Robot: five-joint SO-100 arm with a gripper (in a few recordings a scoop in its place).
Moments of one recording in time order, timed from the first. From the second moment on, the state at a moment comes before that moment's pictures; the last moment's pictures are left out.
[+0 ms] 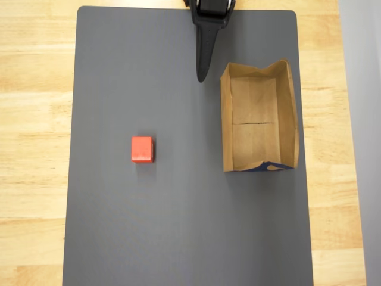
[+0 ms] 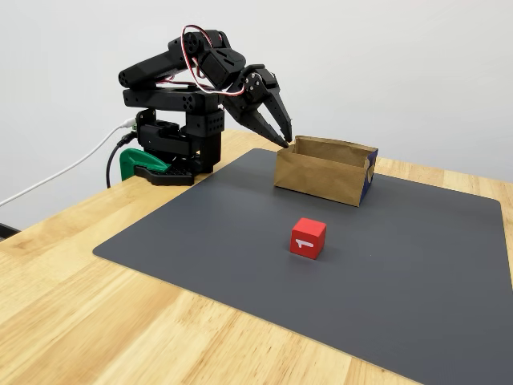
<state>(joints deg) 10.9 180.2 153.1 62.8 -6.6</state>
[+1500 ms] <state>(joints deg) 10.9 180.2 153.1 62.8 -6.6</state>
